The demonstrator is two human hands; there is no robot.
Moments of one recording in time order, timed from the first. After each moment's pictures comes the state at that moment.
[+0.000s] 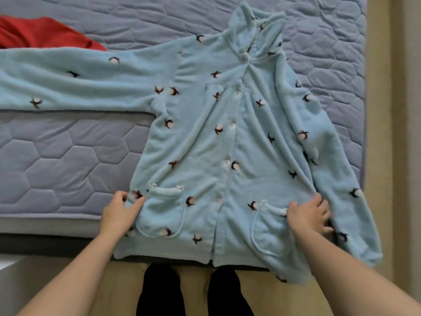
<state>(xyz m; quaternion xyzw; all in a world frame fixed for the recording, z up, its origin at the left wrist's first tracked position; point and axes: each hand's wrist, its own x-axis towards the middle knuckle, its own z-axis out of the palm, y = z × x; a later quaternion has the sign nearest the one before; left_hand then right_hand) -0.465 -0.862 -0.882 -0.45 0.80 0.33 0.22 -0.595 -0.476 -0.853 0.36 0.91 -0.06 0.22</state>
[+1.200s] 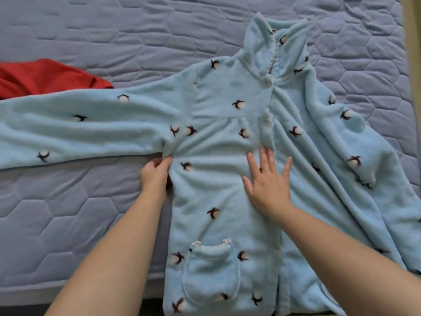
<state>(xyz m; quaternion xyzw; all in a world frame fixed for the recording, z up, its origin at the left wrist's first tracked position) -0.659 -0.900 -0.910 -0.55 0.55 0.62 0.05 -0.689 -0.645 -0.905 -0.14 0.96 0.10 0.23</state>
